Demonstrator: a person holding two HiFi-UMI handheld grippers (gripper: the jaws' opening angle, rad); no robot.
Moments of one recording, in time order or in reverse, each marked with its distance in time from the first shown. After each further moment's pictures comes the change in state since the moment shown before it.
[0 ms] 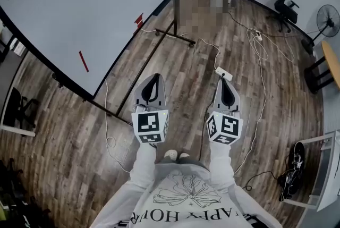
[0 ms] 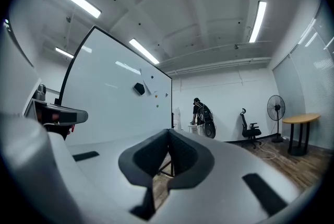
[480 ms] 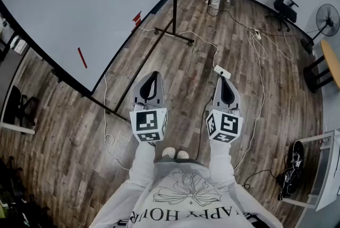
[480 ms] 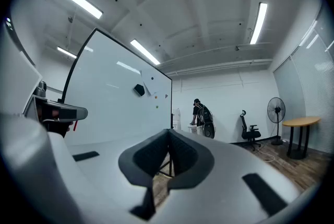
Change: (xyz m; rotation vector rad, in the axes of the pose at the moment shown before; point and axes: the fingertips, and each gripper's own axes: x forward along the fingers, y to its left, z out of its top) left arm -0.019 -0.016 0.011 0.000 -0.013 0.009; right arm -0.022 -0.010 0.008 -0.017 -0.006 0.007
